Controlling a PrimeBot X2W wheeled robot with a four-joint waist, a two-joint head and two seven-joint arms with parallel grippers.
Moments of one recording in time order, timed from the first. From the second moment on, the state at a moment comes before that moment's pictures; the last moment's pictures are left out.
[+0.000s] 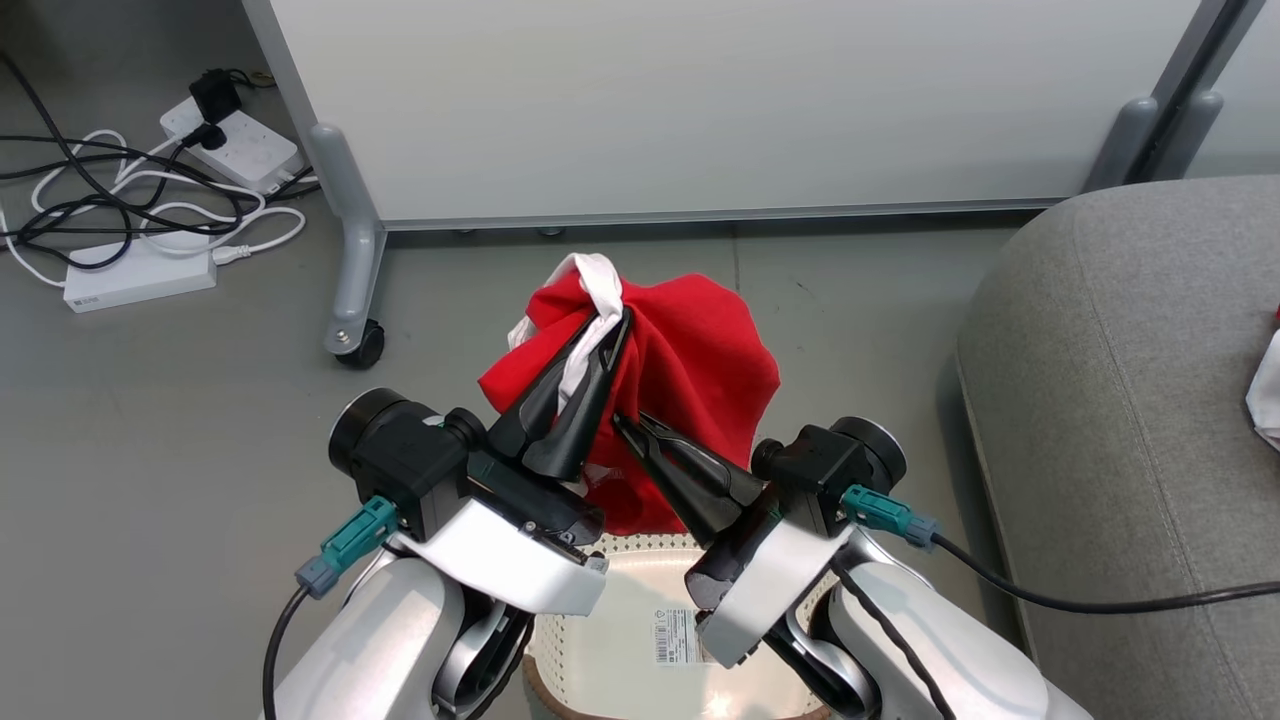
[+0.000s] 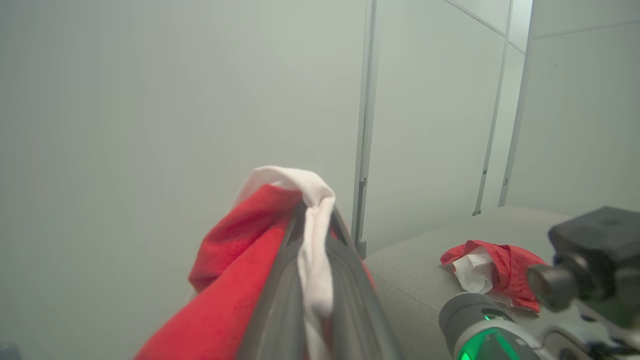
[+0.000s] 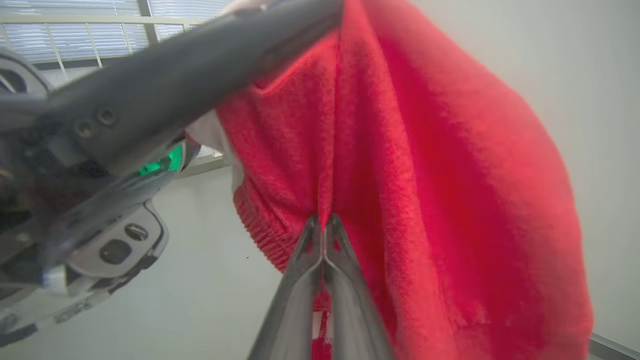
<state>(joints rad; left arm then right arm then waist) -0.37 0.18 -0.56 0.06 -0.46 -0.03 -0.26 -0.52 -0.05 0.77 0.37 0.41 0.13 -0.24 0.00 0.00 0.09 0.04</state>
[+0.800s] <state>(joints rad) -0.31 0.25 -0.62 0.01 -0.36 -0.02 -0.20 -0.51 -0.05 0.67 0.40 0.43 0.13 -0.26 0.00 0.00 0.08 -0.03</state>
